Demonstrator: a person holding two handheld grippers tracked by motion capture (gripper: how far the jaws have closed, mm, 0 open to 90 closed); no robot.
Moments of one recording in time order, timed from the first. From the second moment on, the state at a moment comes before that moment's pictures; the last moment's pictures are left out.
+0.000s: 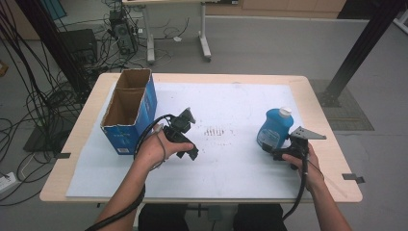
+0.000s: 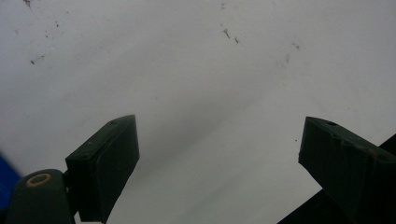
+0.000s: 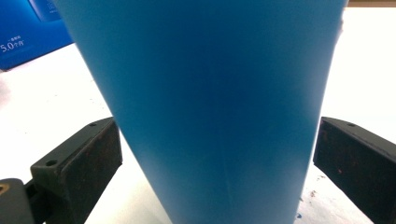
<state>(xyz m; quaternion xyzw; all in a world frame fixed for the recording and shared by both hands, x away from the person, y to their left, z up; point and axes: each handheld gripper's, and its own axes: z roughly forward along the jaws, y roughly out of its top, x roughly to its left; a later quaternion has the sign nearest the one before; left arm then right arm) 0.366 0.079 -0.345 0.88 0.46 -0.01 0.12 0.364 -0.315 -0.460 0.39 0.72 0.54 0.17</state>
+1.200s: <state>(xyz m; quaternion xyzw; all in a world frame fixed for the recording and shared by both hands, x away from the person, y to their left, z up) 0.365 0.080 -0.346 0.88 0.46 -0.01 0.12 0.365 -0.315 -0.457 0.39 0.72 0.54 0.18</state>
